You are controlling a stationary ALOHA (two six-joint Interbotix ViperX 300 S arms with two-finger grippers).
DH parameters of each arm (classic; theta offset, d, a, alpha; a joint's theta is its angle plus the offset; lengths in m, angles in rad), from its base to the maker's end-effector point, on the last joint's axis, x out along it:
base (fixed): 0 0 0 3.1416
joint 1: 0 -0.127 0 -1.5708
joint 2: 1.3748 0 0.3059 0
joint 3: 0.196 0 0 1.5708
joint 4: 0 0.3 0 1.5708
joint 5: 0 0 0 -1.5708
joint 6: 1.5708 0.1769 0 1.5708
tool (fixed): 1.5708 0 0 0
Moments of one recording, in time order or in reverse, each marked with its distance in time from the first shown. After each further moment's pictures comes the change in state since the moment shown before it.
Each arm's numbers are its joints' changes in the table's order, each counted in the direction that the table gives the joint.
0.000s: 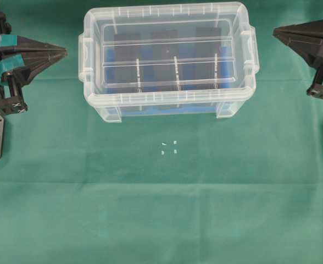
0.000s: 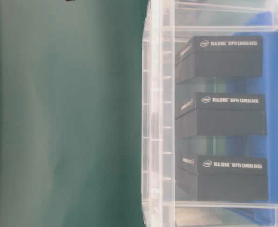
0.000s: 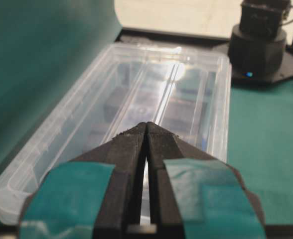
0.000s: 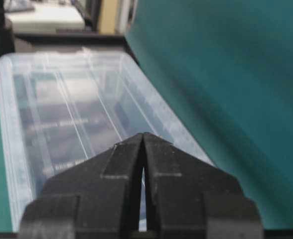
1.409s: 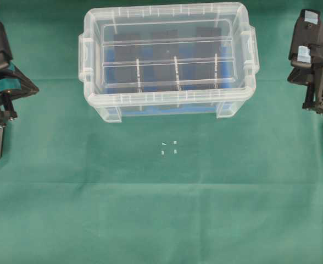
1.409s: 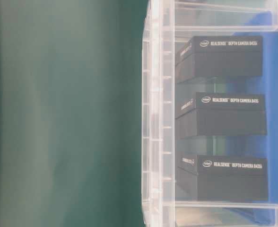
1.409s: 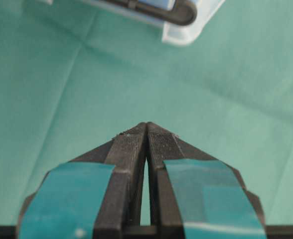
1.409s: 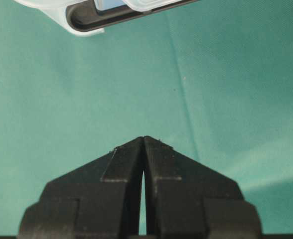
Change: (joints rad) left arm 0.000 -0.043 0.184 0.002 1.054 -0.114; right arm 0.021 -0.233 0.221 -0.005 1.075 0.009
